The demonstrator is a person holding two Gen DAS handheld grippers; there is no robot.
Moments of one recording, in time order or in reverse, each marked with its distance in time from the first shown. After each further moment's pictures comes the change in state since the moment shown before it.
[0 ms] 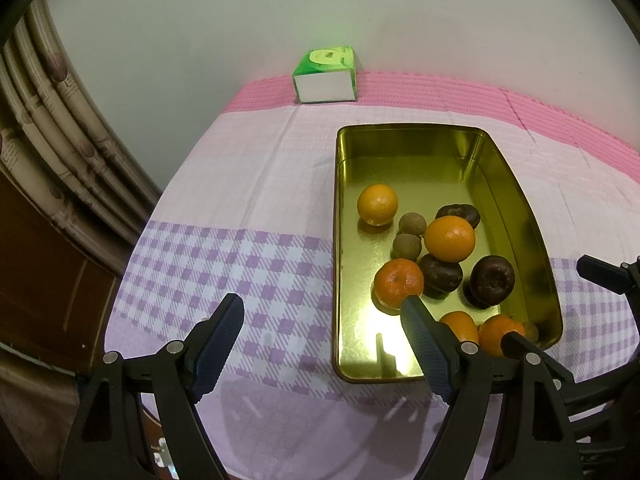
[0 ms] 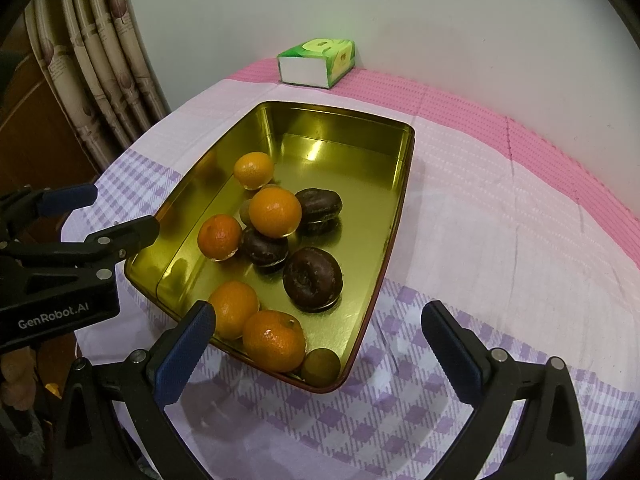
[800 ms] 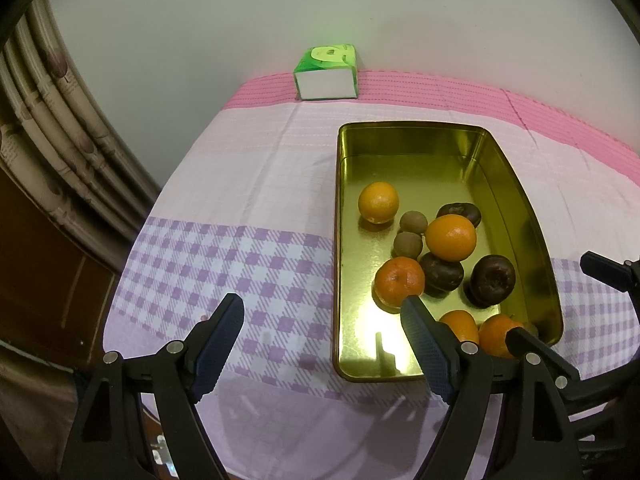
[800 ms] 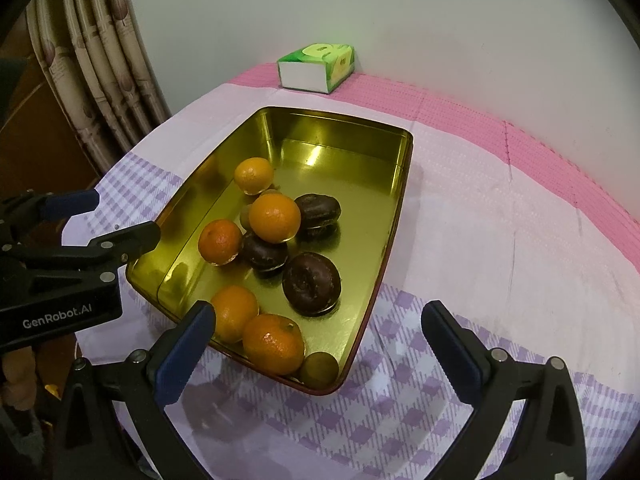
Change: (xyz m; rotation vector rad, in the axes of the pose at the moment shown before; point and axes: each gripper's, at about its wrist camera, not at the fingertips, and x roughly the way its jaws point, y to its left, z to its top) left arm 0.001 0.001 0.000 -0.004 0.004 0.000; right arm -0.002 -0.001 0.002 -0.002 -0.011 -0.002
